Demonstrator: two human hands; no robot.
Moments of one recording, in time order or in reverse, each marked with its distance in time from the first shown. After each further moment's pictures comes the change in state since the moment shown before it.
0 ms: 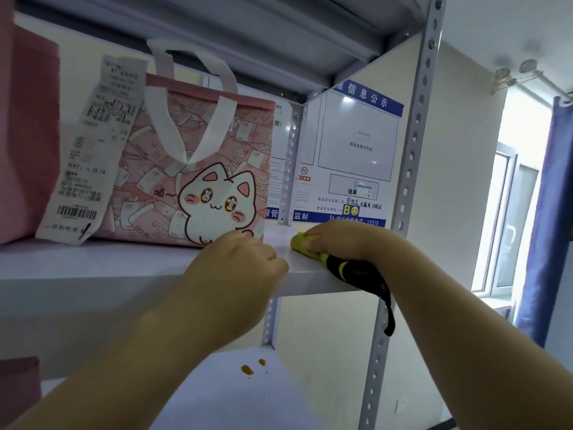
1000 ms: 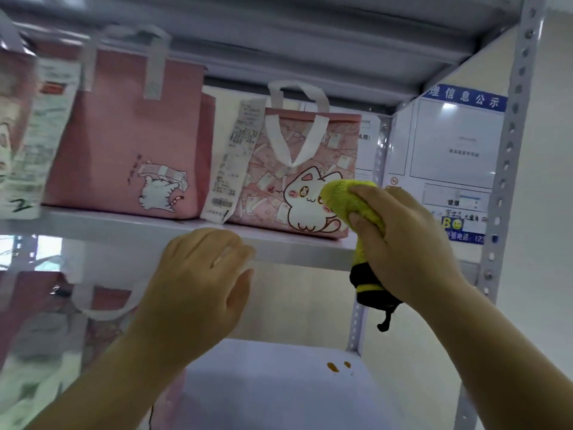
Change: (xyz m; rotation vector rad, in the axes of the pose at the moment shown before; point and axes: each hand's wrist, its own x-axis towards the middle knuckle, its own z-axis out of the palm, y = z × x) left_hand -0.132 0.005 -0.049 0.297 0.256 -0.396; right_hand -0.094 -0.068 0.049 0.282 0.966 -0.440
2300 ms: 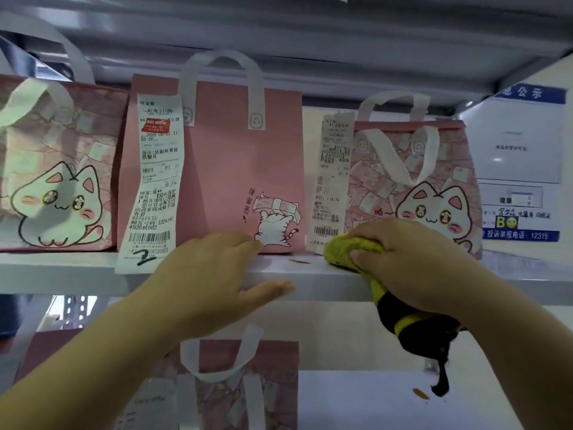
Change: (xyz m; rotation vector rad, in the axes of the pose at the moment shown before) left_hand 0.013 -0.192 -0.027 0.006 -0.509 -0.043; right_hand 0.067 -0.143 0.086 0.010 -0.511 0.183
